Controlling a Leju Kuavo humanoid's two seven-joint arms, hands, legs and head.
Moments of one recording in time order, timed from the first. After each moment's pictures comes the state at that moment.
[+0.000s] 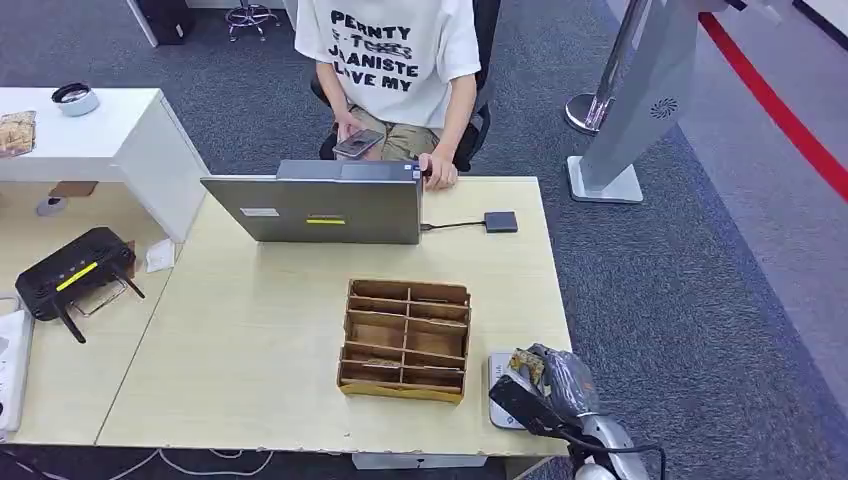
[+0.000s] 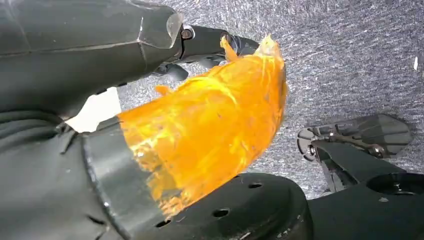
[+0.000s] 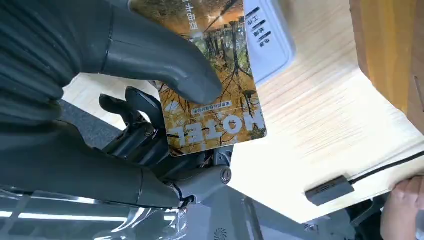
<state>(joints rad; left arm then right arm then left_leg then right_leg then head) -0.02 -0.13 0.45 -0.21 -0.73 -0.03 0.19 0.02 -0.19 0.47 -1.31 0.63 -0.24 0.04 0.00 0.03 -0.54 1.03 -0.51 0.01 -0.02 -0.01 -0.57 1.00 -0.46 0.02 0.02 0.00</state>
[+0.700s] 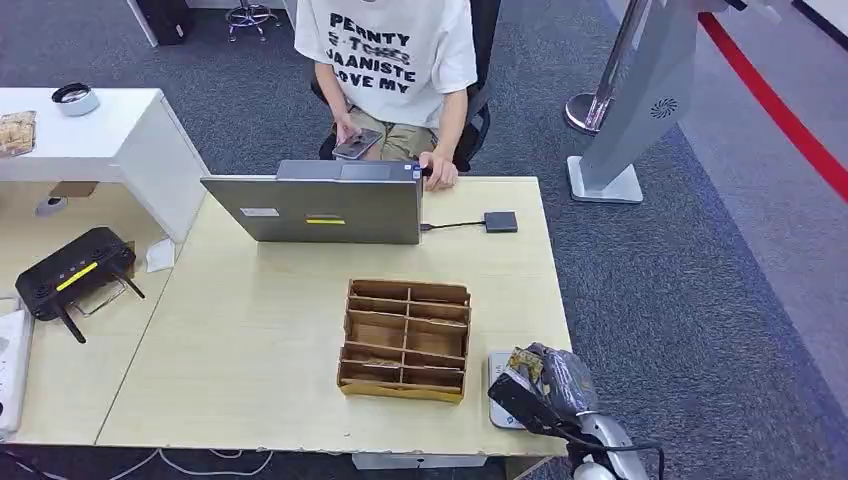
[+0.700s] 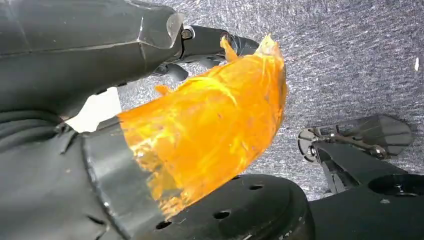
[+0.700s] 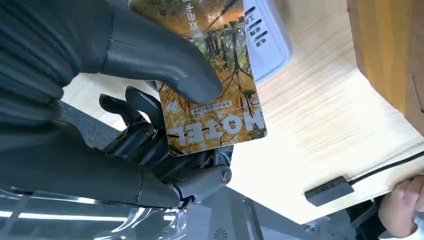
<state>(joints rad) -0.02 -0.13 0.46 -0.21 -0.74 -0.03 0.19 0.01 -0.18 0.47 -1.31 0.62 -0.24 0.05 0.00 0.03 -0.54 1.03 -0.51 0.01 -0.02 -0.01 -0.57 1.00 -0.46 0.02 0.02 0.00</state>
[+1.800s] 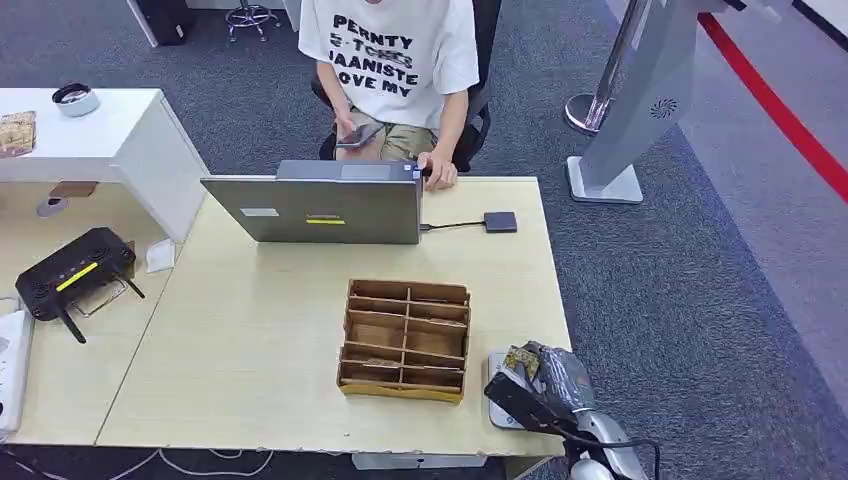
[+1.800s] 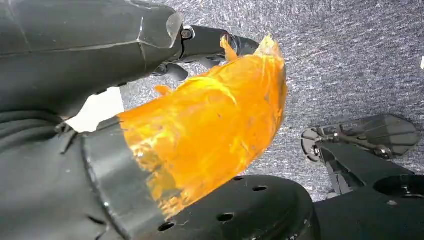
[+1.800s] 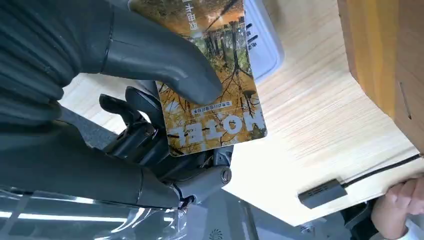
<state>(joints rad) -0.02 -0.13 0.48 -0.21 -0.76 -0.04 0.20 -0.01 -0.18 0.49 -1.29 0.62 -0.23 0.05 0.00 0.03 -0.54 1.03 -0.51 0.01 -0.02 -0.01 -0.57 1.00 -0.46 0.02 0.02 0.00</state>
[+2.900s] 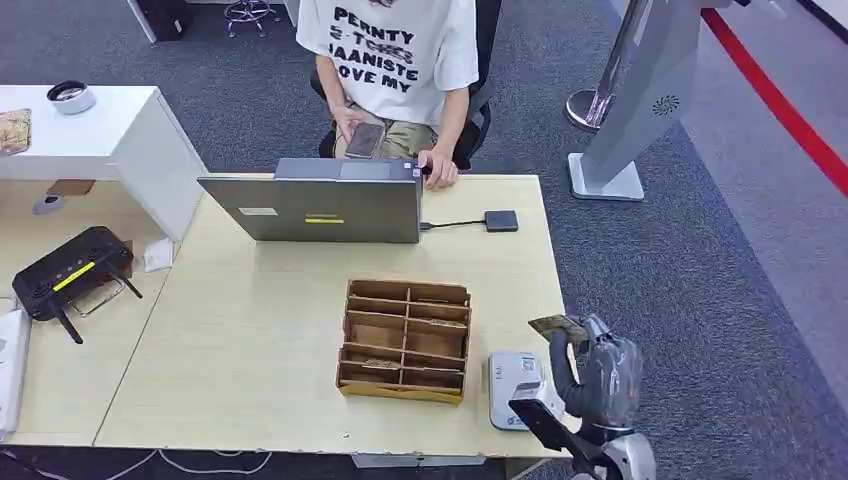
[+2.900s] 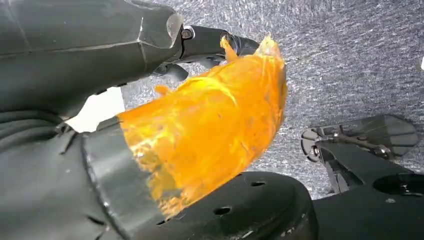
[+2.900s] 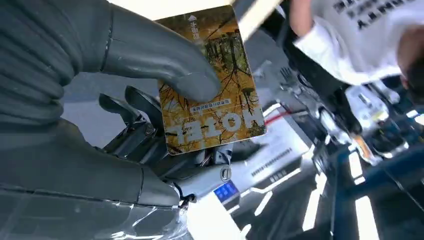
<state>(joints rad) -0.02 -0.14 0.52 -0.21 -0.81 -0.02 0.18 0.17 0.06 0.21 -1.64 0.86 -0.65 -0.27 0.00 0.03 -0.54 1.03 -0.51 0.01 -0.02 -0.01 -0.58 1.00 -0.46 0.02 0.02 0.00</state>
